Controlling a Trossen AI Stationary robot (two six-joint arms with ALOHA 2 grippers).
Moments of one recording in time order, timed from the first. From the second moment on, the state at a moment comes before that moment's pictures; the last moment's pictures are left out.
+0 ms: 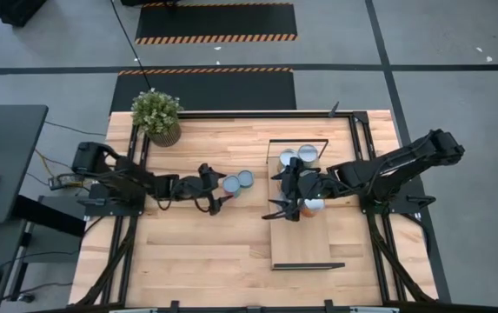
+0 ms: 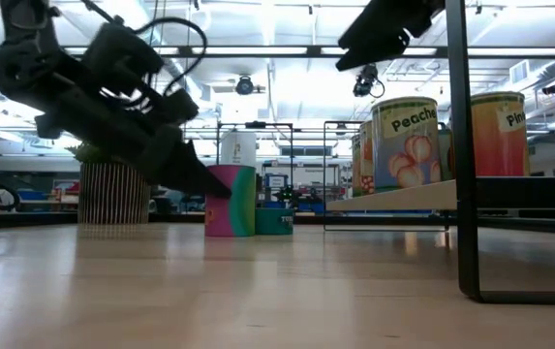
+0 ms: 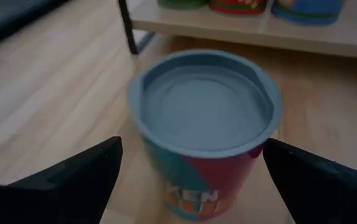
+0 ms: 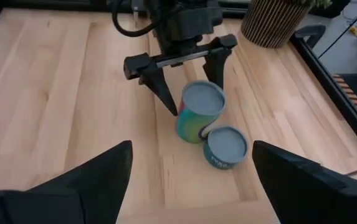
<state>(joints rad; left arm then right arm) -0.06 1.63 0.36 0.79 -0.35 -0.15 0.26 1.33 0.97 -0.28 0.40 0.13</state>
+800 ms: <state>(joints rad) -0.14 1.66 0.45 0.81 -0.19 -0.20 0.29 1.41 0.98 -0.26 0.32 0.19</state>
